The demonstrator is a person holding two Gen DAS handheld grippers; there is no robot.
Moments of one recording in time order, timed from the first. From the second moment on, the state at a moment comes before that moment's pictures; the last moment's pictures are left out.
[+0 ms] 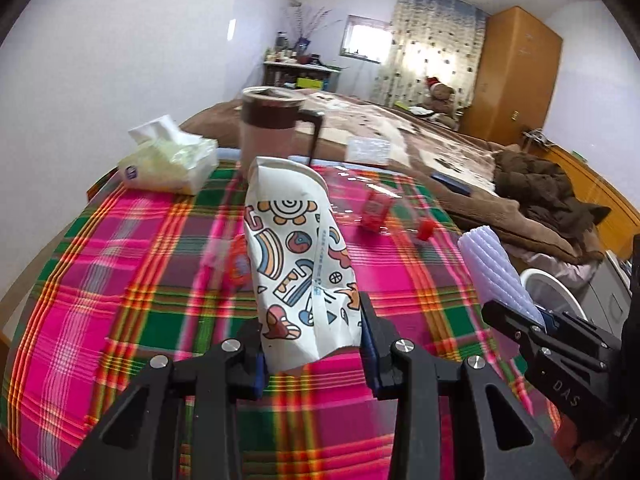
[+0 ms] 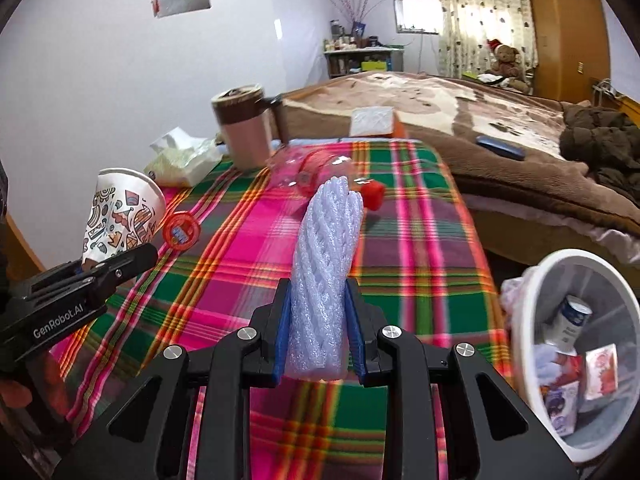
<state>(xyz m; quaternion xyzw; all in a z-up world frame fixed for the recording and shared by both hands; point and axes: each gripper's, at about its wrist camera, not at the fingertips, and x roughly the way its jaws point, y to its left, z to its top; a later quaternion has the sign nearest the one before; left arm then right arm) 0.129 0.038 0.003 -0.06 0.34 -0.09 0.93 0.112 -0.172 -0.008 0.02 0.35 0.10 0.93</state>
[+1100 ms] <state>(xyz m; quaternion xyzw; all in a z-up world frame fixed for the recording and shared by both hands) 0.117 -0.167 0.022 0.04 0.33 -0.30 0.89 0.083 -0.331 0.006 0.07 0.33 -0.08 0.94</state>
